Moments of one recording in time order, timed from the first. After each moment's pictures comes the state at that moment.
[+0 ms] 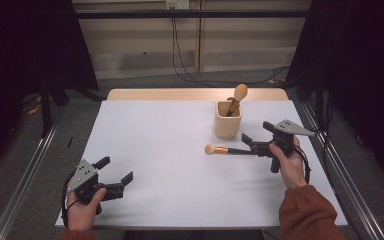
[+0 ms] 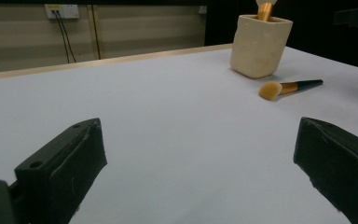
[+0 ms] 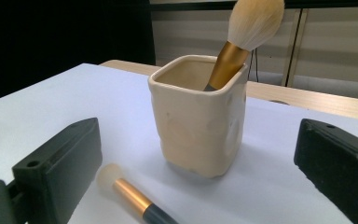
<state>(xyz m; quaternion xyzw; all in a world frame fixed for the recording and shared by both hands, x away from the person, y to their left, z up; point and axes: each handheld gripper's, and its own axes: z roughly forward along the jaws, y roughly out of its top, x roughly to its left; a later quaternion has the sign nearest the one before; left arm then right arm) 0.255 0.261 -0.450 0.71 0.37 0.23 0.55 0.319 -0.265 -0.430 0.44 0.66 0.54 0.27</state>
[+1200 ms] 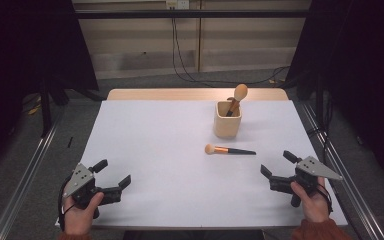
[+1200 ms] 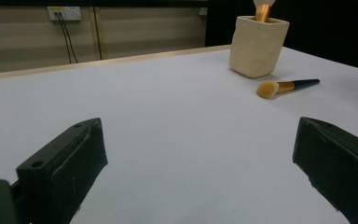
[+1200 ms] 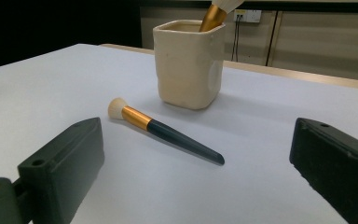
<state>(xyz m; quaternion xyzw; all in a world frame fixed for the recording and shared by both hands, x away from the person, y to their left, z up) 0.243 0.265 -0.449 0.71 0.37 0.24 0.55 0.222 -0.297 -0.457 0.44 0.66 0.52 0.31</state>
